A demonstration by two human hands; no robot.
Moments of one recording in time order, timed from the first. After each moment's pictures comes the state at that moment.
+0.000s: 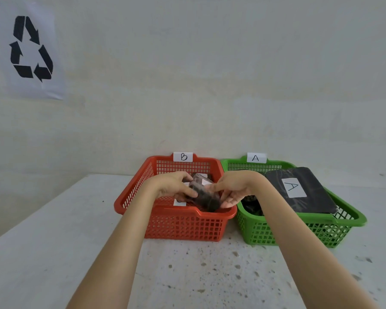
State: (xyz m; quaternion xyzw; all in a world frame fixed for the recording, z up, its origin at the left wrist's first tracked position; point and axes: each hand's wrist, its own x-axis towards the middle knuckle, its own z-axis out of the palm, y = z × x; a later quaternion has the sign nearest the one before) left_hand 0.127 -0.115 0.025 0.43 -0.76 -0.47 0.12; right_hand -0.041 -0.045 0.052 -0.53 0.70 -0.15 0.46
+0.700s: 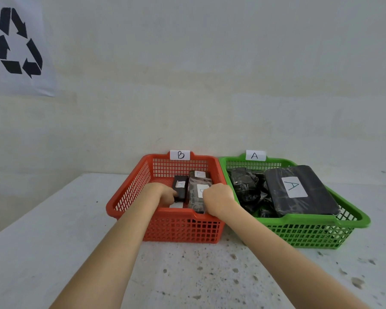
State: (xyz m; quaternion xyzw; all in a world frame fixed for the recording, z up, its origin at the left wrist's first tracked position) left_hand 0.116 -0.166 -0.018 0.52 -0.83 -0.09 -0.19; right_hand -0.002 -0.054 -0.002 -0.67 0.72 0.12 -0.13
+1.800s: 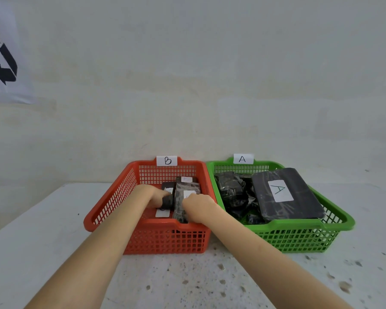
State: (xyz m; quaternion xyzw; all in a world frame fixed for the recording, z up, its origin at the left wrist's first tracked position) left_hand 0.096 -0.172 -0.005 0.52 -0.82 -0.08 -0.20; right_hand -0.005 -0.062 -0.002 -0.72 0.68 0.10 -0.06
